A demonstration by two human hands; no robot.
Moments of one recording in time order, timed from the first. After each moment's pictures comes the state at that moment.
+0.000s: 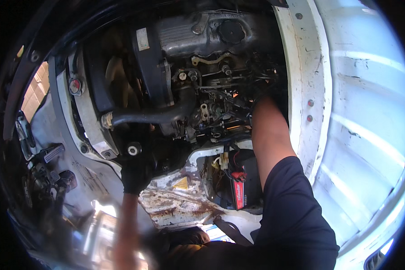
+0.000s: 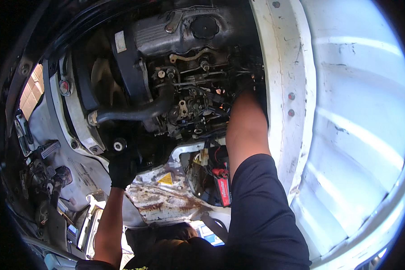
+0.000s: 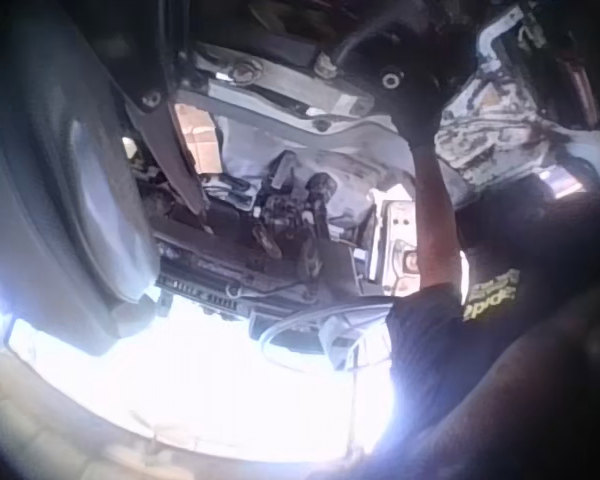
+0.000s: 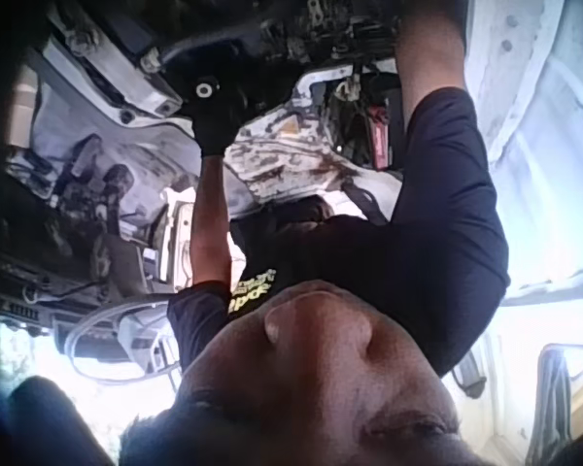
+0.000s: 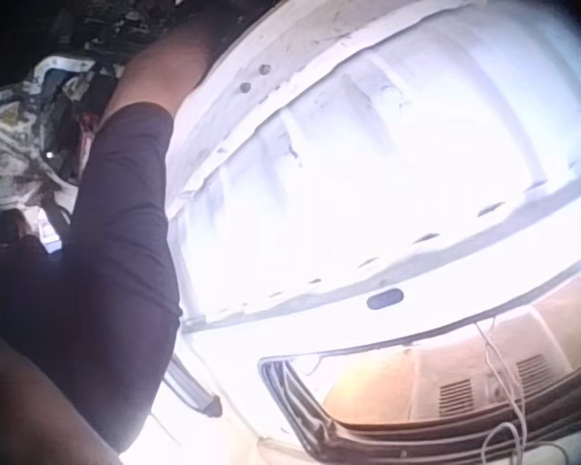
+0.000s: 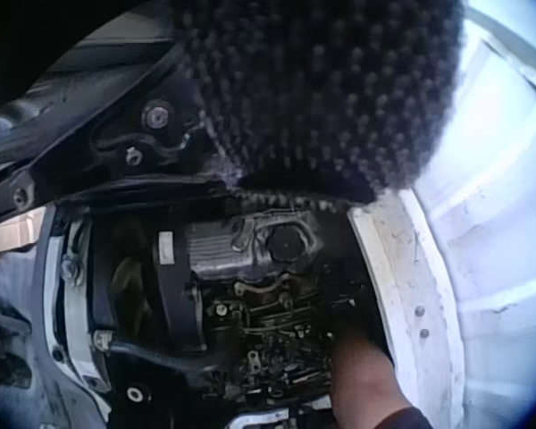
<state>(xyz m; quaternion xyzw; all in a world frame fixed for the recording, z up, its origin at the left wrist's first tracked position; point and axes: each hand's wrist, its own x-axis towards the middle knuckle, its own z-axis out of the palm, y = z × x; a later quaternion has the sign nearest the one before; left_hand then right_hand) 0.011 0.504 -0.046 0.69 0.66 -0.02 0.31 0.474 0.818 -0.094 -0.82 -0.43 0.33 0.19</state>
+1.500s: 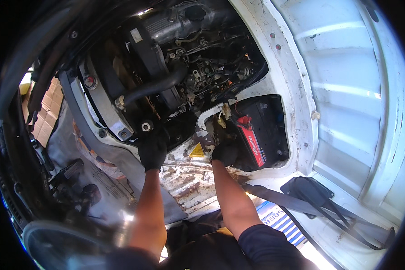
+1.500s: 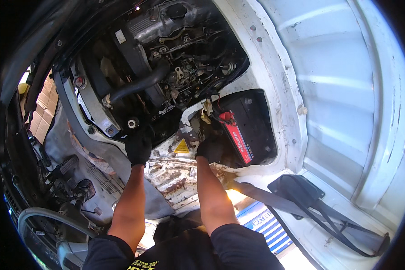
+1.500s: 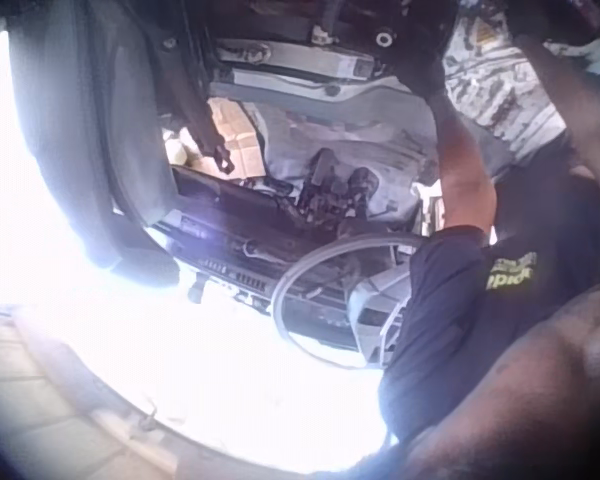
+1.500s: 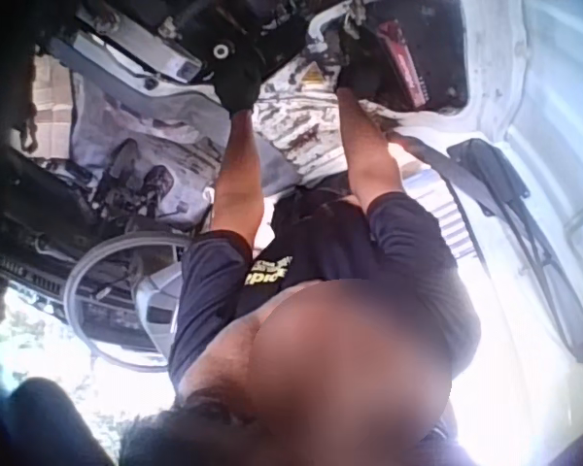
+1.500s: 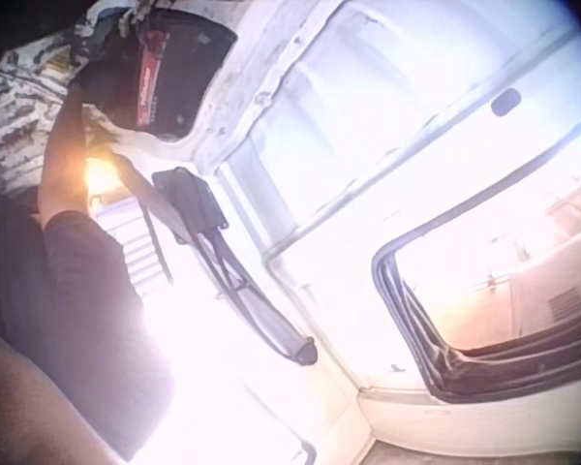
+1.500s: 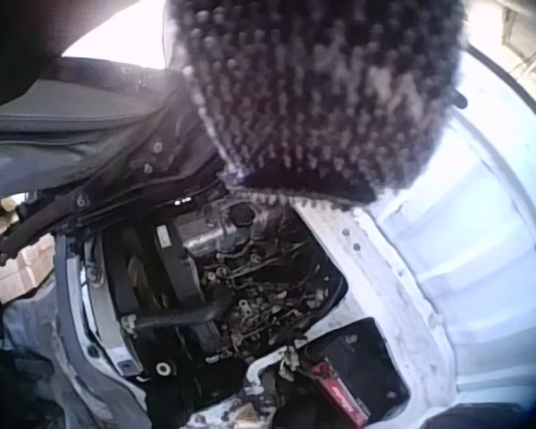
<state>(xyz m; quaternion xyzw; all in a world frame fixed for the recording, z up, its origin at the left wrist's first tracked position) 0.004 0.476 -0.059 0.73 0.62 0.19 0.19 0.262 0.380 -0.107 -0.99 -0.14 0.06 0.00</state>
